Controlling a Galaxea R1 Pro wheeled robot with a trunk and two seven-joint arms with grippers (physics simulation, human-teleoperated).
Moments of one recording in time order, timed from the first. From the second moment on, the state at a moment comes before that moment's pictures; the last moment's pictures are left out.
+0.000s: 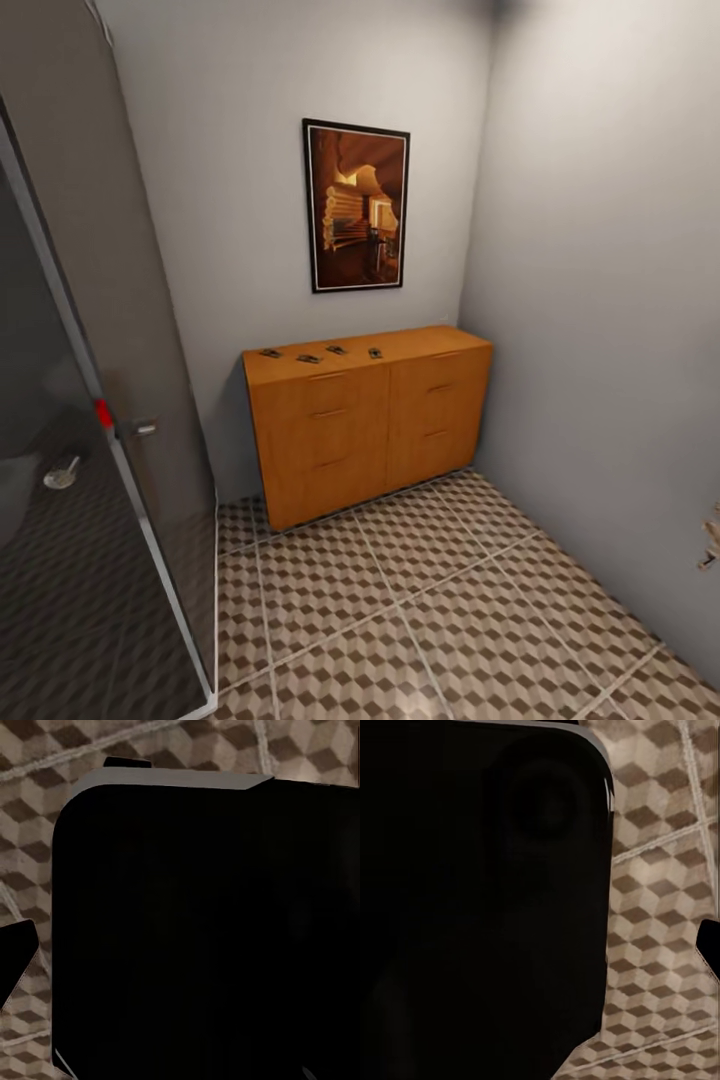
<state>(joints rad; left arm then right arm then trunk) 0.00 -0.04 0.03 -0.08 0.08 -0.02 0.00 0.00 -0.01 0.00 0.00 -0.01 -0.05 -0.01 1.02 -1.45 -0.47</state>
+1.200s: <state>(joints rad) 0.00 -0.04 0.03 -0.08 0.11 -0.02 0.00 0.00 -0.01 0.00 0.00 0.00 -0.04 -0.01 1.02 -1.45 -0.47</state>
